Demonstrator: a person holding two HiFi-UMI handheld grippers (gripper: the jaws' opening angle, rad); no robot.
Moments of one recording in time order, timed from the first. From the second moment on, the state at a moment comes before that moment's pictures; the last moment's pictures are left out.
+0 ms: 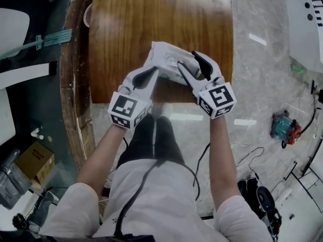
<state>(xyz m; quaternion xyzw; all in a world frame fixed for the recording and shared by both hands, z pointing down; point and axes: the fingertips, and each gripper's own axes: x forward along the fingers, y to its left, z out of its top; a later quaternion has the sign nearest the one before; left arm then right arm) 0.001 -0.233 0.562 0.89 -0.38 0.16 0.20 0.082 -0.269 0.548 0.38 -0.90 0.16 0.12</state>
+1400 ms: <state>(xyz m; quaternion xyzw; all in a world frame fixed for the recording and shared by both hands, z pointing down) -0.009 -0.211 0.548 0.89 -0.38 0.15 0.19 0.068 -0.234 0.564 0.36 -0.90 0.15 0.19</state>
